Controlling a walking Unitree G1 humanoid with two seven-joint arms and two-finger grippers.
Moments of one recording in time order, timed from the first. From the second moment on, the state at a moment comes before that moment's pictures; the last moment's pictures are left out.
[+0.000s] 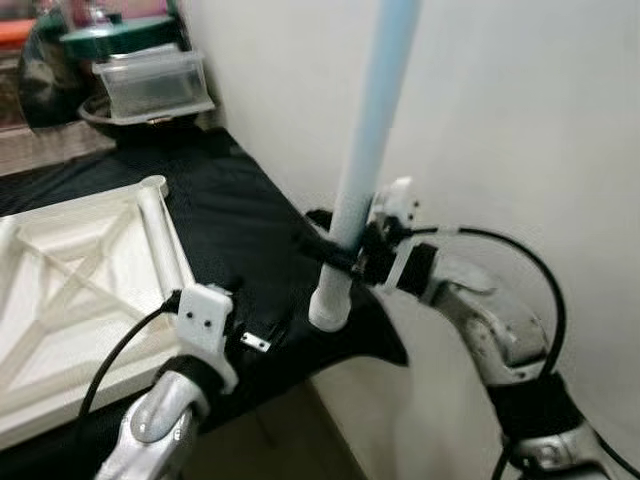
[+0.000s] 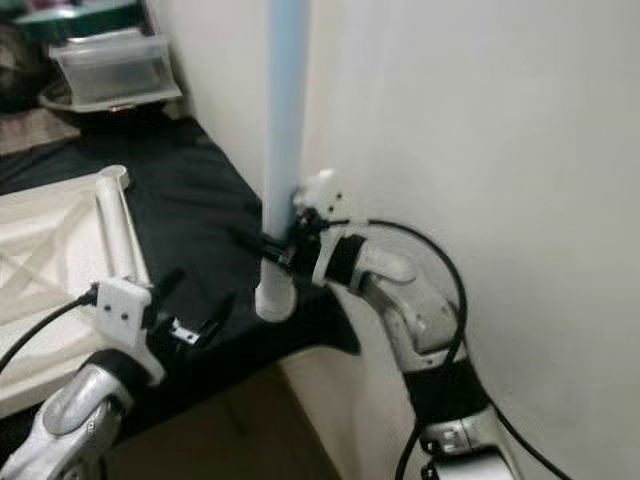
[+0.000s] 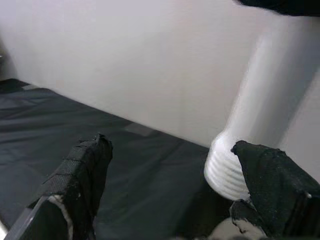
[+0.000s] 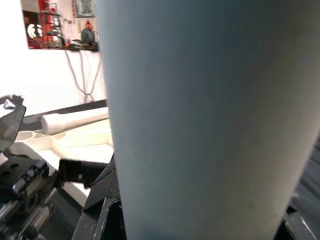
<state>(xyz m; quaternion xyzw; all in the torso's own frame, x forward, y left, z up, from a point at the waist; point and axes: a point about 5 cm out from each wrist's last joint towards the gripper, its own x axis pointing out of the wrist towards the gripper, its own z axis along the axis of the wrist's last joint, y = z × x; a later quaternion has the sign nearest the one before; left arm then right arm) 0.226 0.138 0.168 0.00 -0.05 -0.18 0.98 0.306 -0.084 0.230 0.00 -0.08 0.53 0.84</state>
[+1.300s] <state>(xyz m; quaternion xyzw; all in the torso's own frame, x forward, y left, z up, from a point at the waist) 0.225 0.145 0.167 -0.02 -0.05 -0.17 0.98 0.309 -0.079 0.227 0.00 -0.08 0.52 0.85</state>
